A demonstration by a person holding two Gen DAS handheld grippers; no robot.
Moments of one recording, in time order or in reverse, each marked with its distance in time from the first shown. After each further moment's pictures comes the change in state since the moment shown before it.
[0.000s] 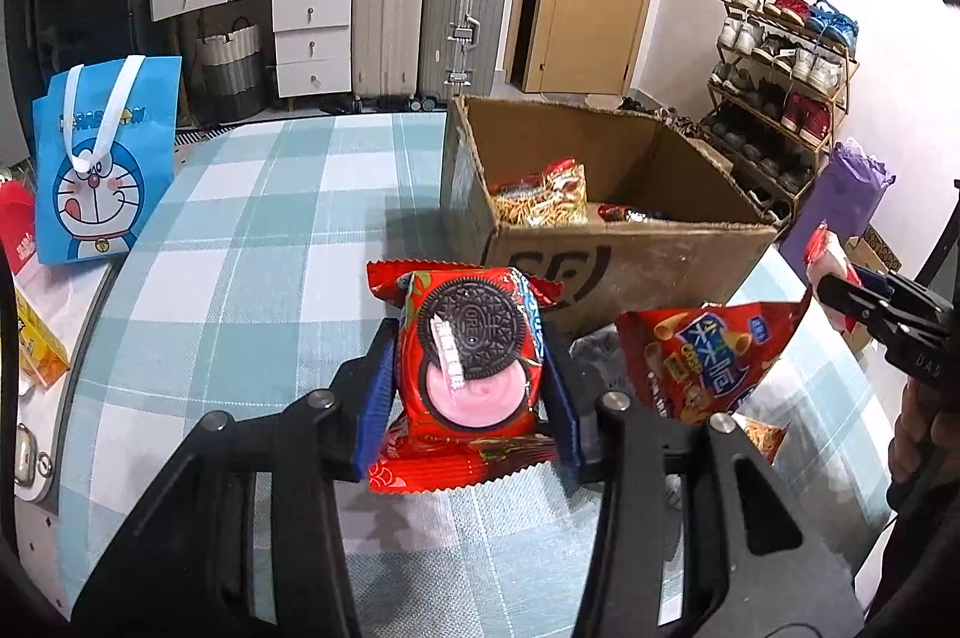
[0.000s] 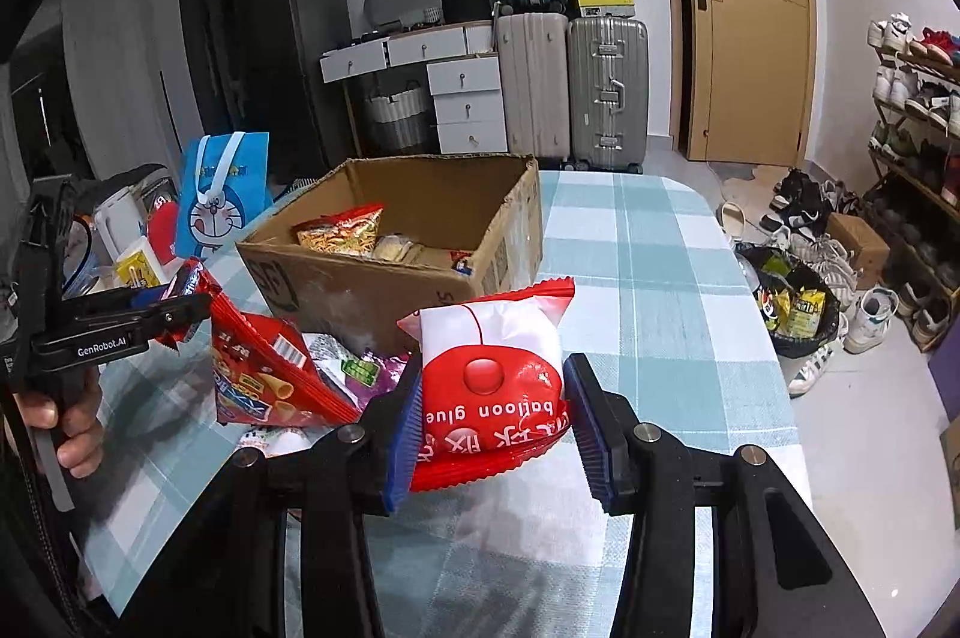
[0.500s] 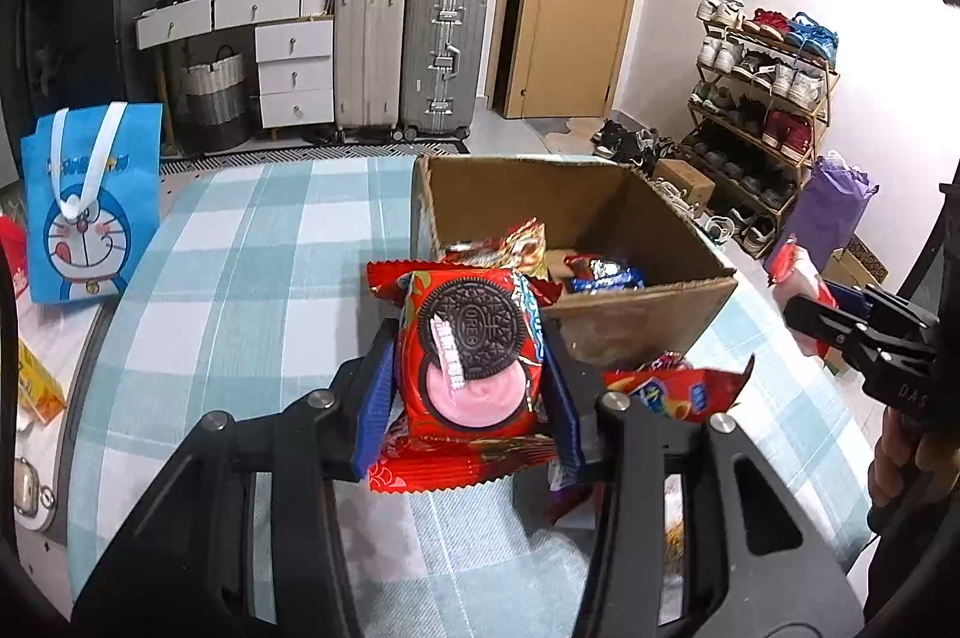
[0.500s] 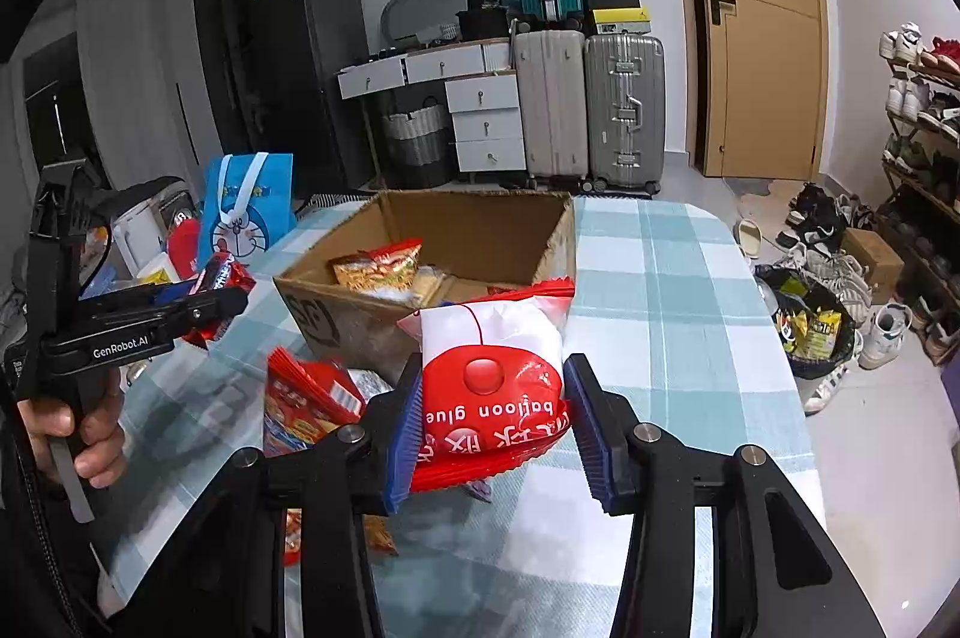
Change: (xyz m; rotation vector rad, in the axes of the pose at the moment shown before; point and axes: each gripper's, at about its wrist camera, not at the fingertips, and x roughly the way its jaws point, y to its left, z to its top) left arm -0.018 -0.020 0.030 0.028 -0.061 -0.036; right arm -0.010 0.019 0.020 -0.004 -0.038 0.043
